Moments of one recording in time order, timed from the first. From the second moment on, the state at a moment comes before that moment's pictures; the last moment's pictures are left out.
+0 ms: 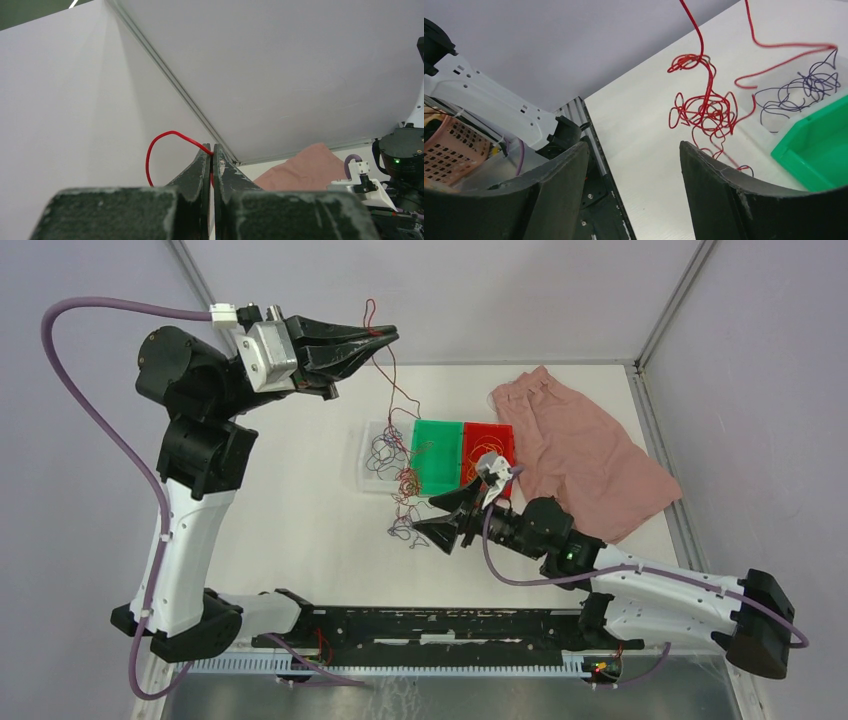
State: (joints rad) left arm -0.48 1.27 1.95 -0.19 0.84 0.26; right arm 1.08 0.96 0.58 0.46 -0.05 0.42
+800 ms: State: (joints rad) left arm -0.48 1.24 1.89 -0.19 0.87 0.26; right arm 0.92 1.18 0.96 0.37 -0.31 0.51
